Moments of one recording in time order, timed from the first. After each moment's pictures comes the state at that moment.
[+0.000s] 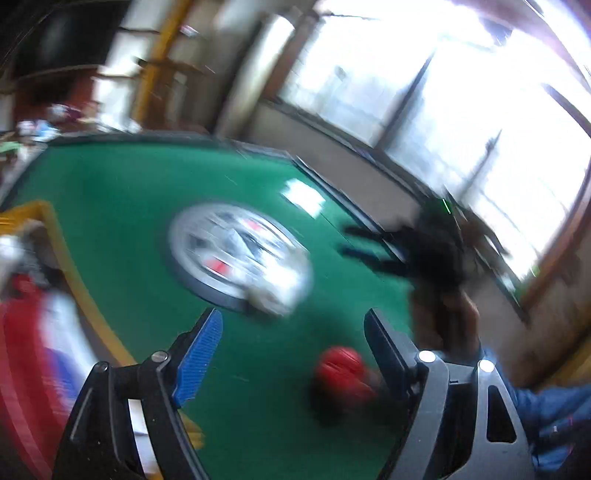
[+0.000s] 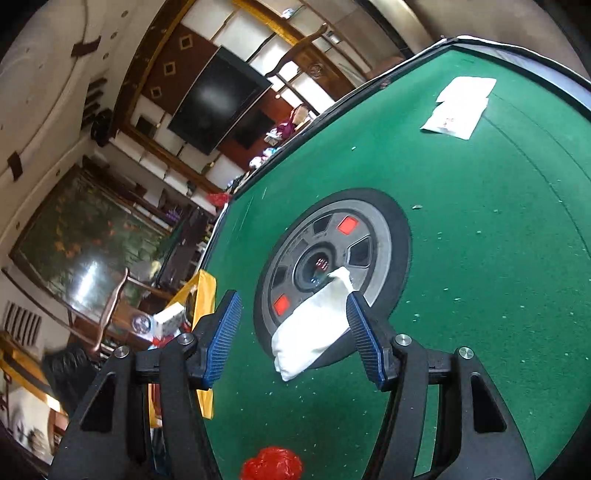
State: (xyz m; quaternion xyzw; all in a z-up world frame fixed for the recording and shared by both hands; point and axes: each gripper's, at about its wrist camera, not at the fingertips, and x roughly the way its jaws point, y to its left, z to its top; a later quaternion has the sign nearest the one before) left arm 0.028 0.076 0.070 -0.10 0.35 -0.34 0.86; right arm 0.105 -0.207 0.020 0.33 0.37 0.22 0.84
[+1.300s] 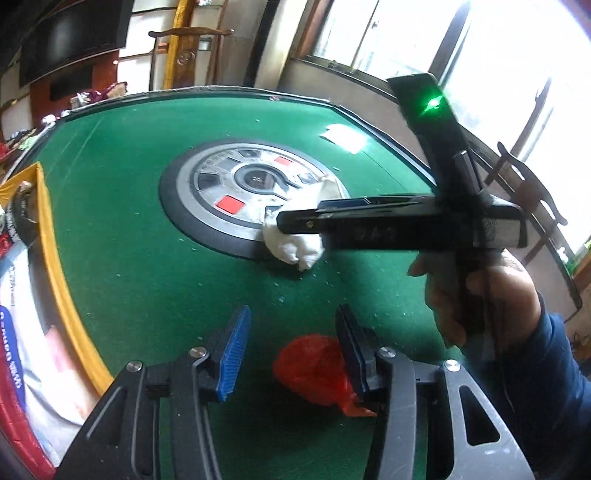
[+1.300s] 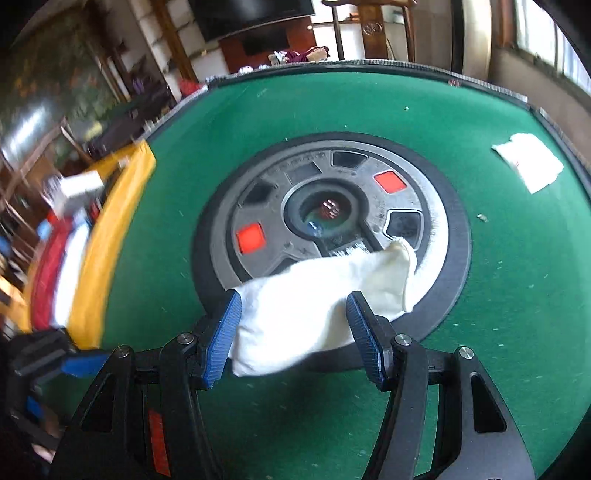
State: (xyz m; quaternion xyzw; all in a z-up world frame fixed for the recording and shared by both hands) left arm 0.031 0.016 0.015 -0.03 0.43 -0.26 0.86; right arm 0.136 -0.096 -0.016 0.00 0.47 0.20 0.86
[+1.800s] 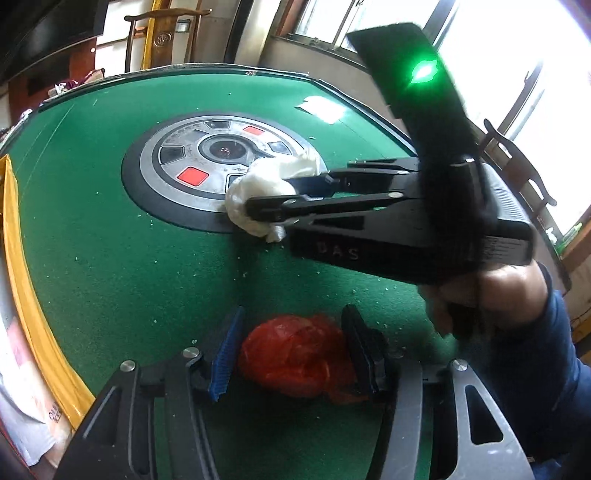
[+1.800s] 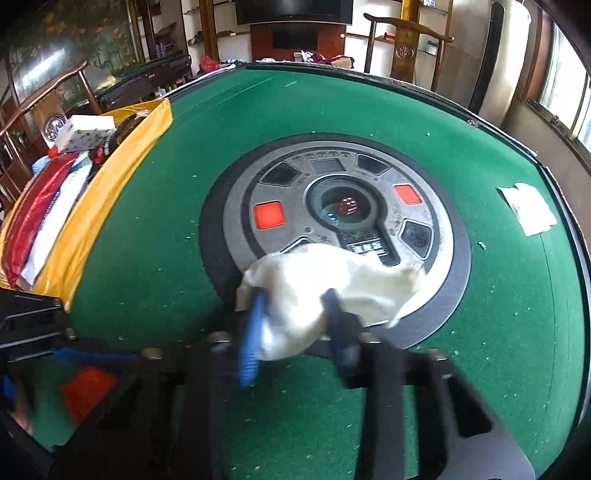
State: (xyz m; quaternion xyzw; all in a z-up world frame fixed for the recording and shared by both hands) left arm 0.032 -0.006 0.000 -0.02 0.47 -0.30 0.83; right arm 0.114 -0.073 -0.012 -0.09 0.45 0.21 0.86
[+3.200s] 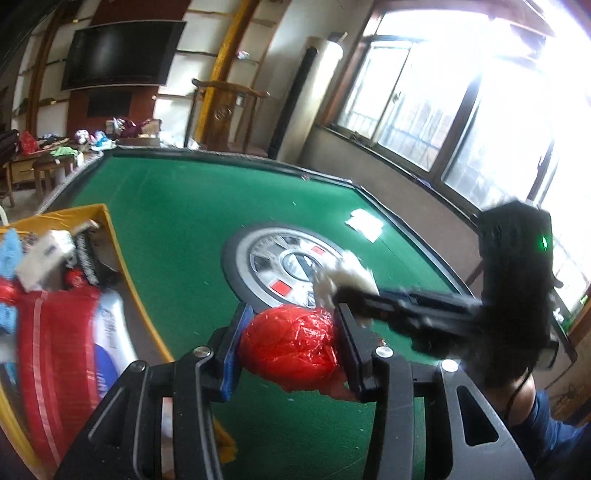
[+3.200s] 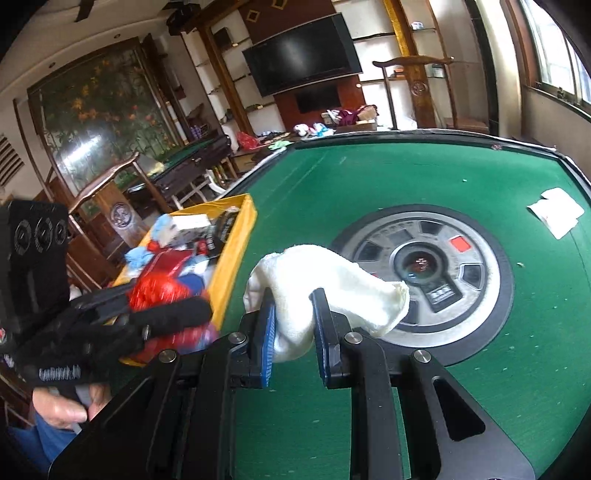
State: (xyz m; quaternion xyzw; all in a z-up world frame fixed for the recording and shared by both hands) left arm 0.028 0.081 0.065 -0.11 0.33 -0.22 0.91; right arm 0.068 -0.051 0.049 0.06 0.36 0.30 0.88
